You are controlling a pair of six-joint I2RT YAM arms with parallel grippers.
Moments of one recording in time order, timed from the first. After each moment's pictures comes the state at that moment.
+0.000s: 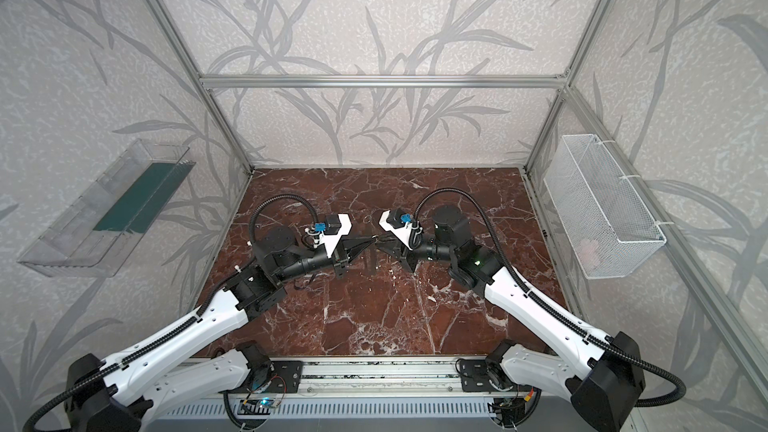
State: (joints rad) left arm -0.72 0.98 0.75 0.19 0.46 0.02; right arm 0.68 1.12 0.94 -0.13 -0.59 -0.18
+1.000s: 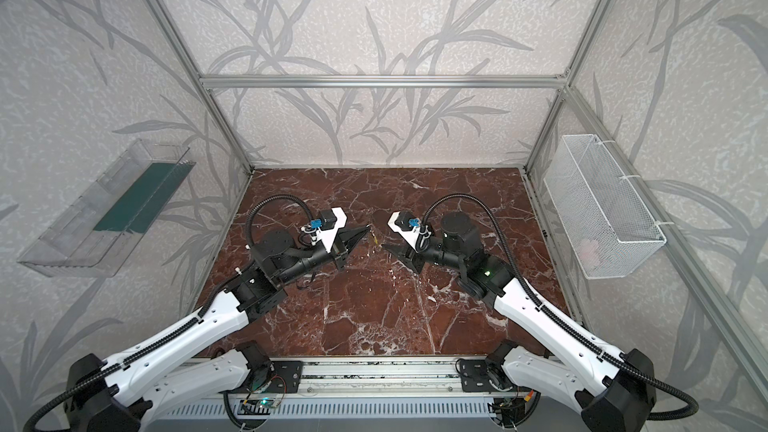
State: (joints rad) left arm -0.72 0.98 0.73 0.25 0.24 0.02; right arm 0.69 1.03 0.88 -0.13 -0.40 -0.21
